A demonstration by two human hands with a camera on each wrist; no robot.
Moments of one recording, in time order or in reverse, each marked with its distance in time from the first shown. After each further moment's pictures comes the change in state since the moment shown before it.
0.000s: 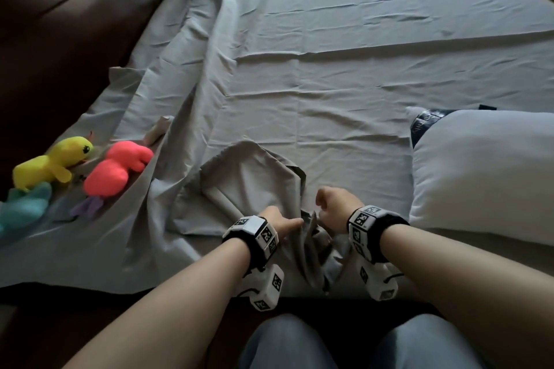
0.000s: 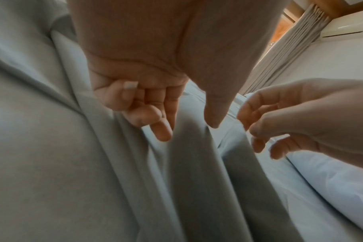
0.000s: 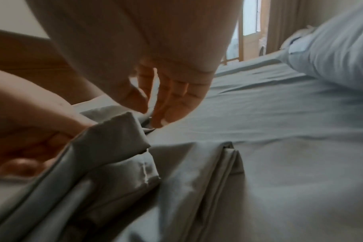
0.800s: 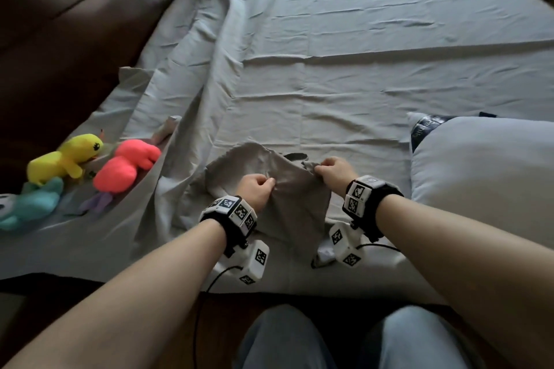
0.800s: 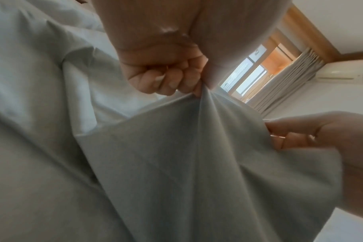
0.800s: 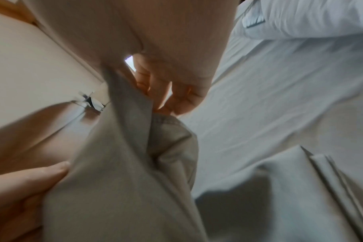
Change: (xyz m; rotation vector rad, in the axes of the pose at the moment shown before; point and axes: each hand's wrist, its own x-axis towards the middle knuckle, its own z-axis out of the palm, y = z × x) left_hand -0.005 0.000 -0.059 -0.250 0.387 0.272; right_hand 0.025 -0.033 -0.044 0.574 0.178 0.138
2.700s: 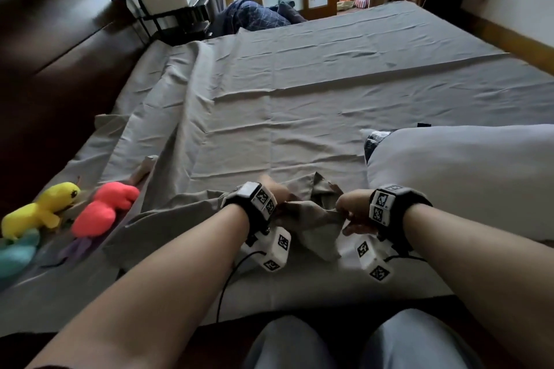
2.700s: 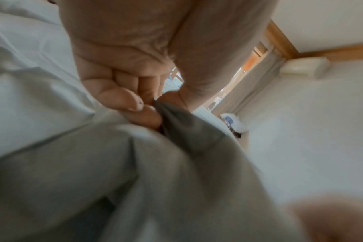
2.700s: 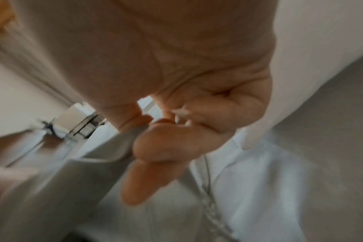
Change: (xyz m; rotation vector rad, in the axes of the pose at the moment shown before) left_hand -0.022 0.138 0.022 0.155 -0.245 -0.145; right_hand -0.092 0.014 -0.112 -0.002 -0.322 0.551
